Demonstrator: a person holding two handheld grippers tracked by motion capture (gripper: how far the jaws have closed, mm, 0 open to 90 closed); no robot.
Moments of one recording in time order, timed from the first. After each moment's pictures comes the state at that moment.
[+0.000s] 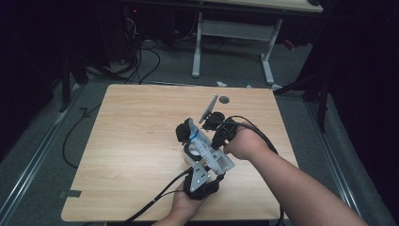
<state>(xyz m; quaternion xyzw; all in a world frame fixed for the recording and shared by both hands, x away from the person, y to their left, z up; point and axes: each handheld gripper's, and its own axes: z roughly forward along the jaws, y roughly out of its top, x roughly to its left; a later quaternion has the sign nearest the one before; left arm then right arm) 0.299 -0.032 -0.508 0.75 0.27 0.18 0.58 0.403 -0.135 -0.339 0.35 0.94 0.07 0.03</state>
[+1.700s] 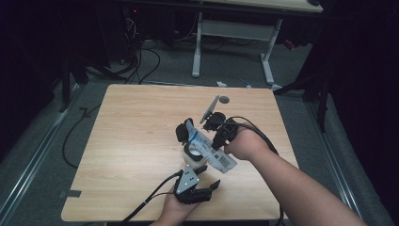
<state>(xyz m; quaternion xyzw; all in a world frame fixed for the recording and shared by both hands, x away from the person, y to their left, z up) 0.294 0.000 -0.513 0.75 0.26 0.13 0.59 0.403 -0.137 -0.340 0.35 0.93 0.07 0.03</state>
